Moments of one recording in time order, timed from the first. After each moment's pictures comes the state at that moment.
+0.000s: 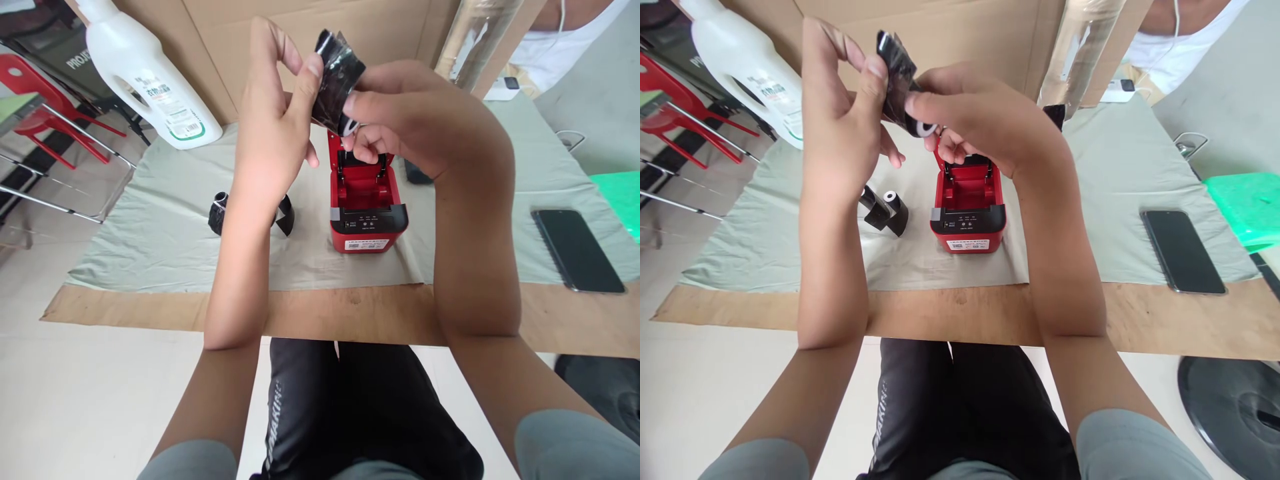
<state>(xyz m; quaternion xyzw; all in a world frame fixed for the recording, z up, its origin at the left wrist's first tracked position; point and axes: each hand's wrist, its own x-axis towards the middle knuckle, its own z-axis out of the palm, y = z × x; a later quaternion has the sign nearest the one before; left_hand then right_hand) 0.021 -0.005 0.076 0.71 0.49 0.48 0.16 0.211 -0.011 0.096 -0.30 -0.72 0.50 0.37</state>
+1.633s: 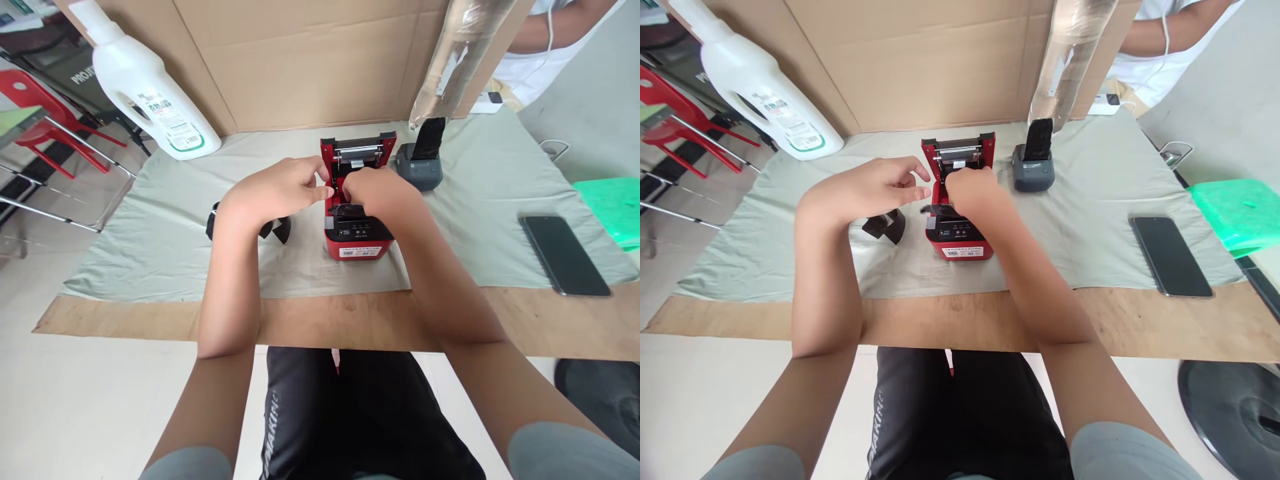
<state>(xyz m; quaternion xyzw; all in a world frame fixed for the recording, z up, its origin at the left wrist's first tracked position) -0.006 -0.003 0.060 0.85 0.47 0.16 0.19 0.188 -0.004 0.062 -0.57 -0.81 0.10 -0.07</state>
